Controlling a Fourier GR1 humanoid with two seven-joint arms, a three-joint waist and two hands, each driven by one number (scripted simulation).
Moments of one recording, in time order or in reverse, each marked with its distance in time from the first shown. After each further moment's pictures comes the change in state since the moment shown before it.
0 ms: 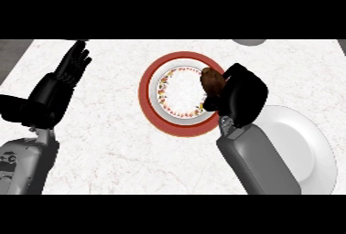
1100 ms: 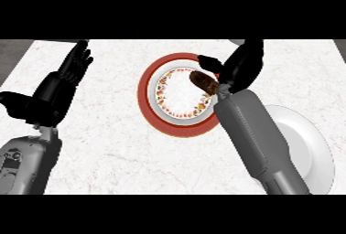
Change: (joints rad) left arm -0.014 -0.011 0.003 0.030 -0.012 0.001 -0.009; right arm -0.245 0.004 -0.194 0.430 -0.172 -0.717 -0.152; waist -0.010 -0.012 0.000
